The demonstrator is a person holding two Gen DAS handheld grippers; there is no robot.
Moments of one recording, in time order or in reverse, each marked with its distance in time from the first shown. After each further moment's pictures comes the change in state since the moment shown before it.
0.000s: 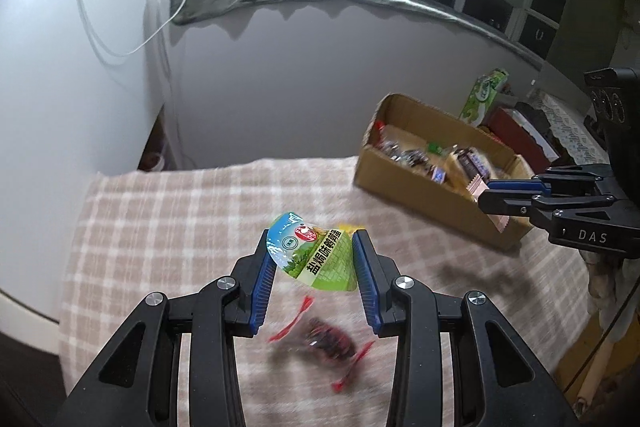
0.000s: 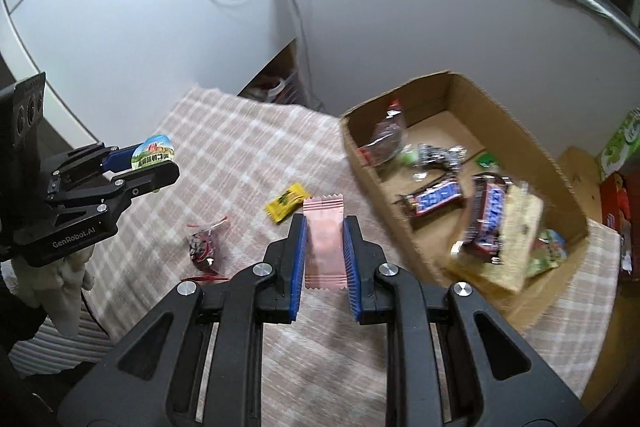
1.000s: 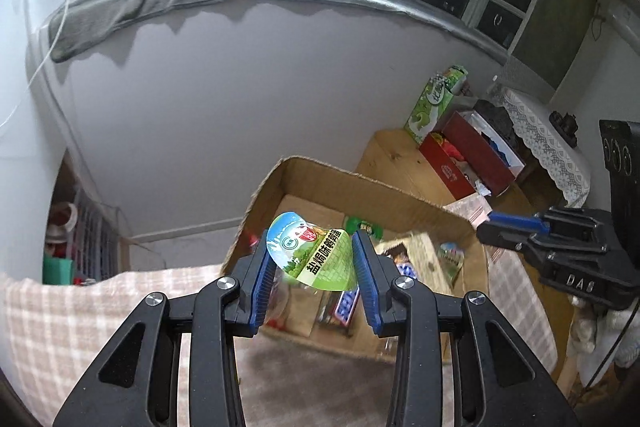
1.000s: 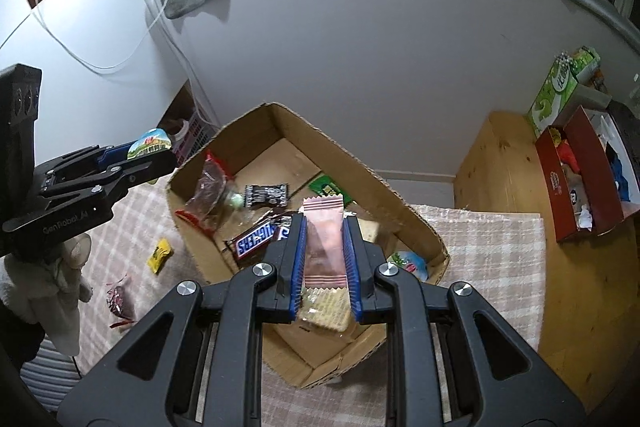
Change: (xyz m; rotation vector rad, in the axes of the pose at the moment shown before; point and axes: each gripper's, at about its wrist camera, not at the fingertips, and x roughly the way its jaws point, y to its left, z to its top) left arm 0.104 -0.092 0.111 0.065 0.065 -0.179; right arm -0.020 -0.153 0.030 0.240 -0.006 -0.173
